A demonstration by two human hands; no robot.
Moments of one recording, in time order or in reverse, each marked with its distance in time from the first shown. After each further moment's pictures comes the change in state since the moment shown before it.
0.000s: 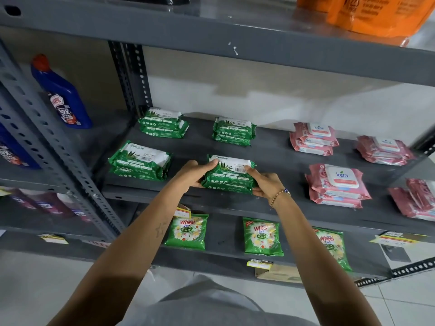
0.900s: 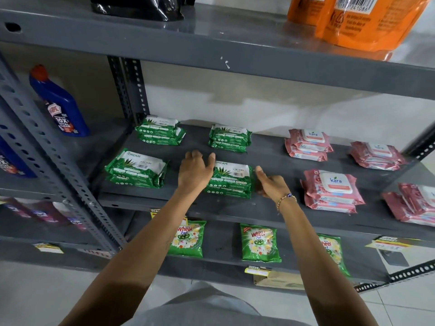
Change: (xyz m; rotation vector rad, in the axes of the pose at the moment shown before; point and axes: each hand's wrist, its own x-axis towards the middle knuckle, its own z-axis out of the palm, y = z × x) left_hand -0.043 0.034 0.023 0.615 0.488 0.410; right_hand -0.008 -0.008 -0.026 -0.199 0.080 -0.094
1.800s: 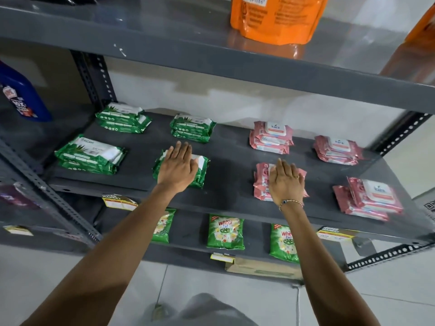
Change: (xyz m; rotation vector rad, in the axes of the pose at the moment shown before) left_hand -0.019 0.051 0.066 0.527 -0.083 0.281; right_hand 0.024 0.078 -0.136 -0.811 0.340 -0.306
